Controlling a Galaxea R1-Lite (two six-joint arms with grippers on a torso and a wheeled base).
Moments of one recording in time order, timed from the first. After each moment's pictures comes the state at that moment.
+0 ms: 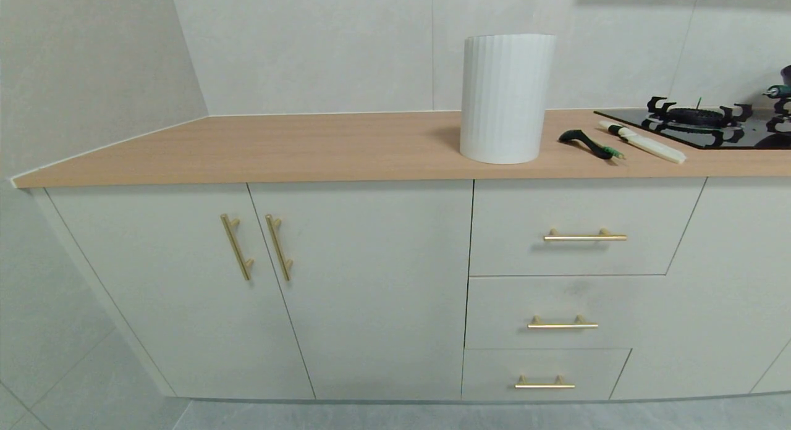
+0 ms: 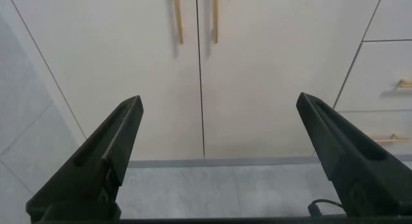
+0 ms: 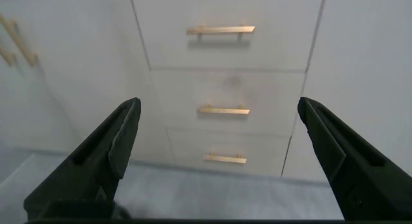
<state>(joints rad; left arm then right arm) 0.00 0.00 0.00 0.00 -0.03 0.01 0.07 0.30 -0.25 0.02 0.11 0.07</state>
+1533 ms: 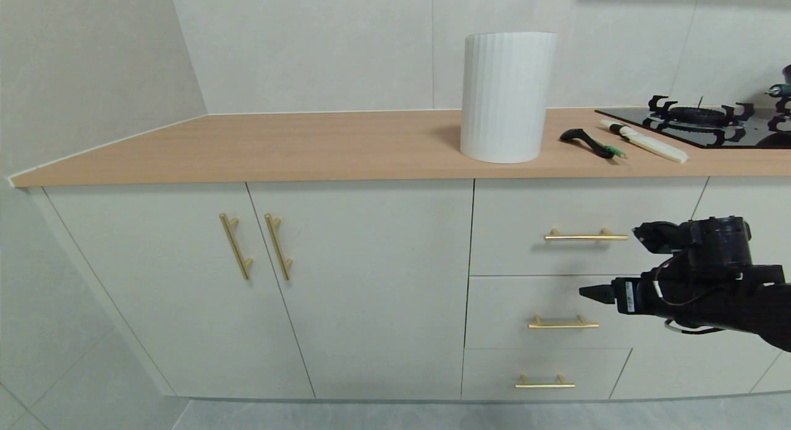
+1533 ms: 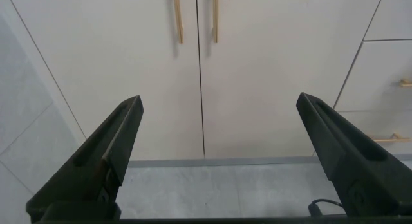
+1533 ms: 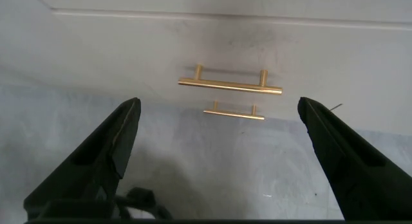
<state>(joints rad) 0.00 0.00 0.00 0.00 -0.03 0.01 0.09 1.85 -0.69 -0.53 0.12 0.08</state>
